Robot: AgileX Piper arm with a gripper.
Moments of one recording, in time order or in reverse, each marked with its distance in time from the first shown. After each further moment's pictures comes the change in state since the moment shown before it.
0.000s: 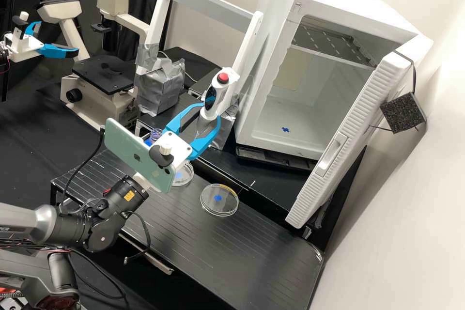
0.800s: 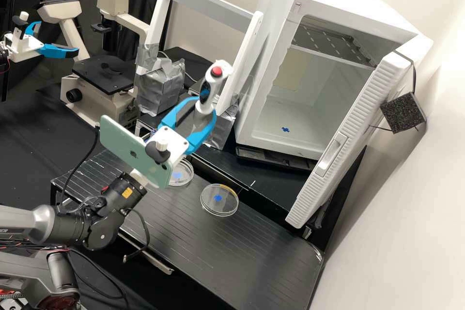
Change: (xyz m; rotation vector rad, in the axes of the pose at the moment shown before) arm 0.011 -0.001 -0.019 0.024 0.100 -0.036
